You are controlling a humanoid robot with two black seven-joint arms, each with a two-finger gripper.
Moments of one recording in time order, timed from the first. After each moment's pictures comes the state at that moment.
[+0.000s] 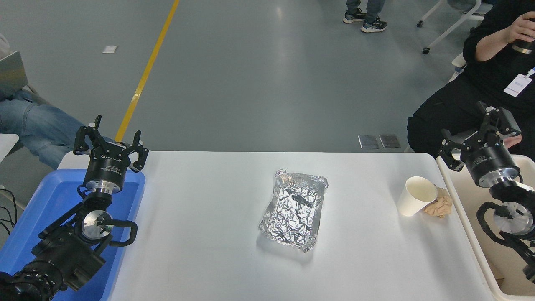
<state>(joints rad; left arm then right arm) -0.61 0.21 -0.91 -0.40 -0.07 -0.57 -0.53 0.43 -0.60 0.86 0.95 -0.08 0.14 0.39</state>
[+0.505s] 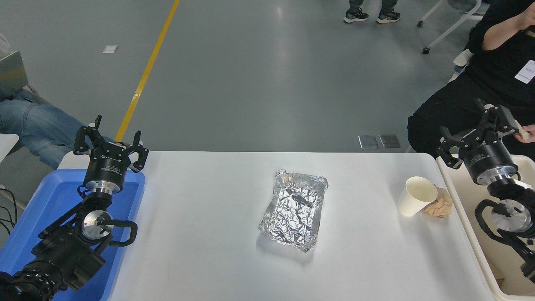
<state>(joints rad) -0.61 0.21 -0.91 -0.40 -0.07 -0.57 -0.53 0.44 -0.60 0.85 0.95 -0.08 0.14 0.39</state>
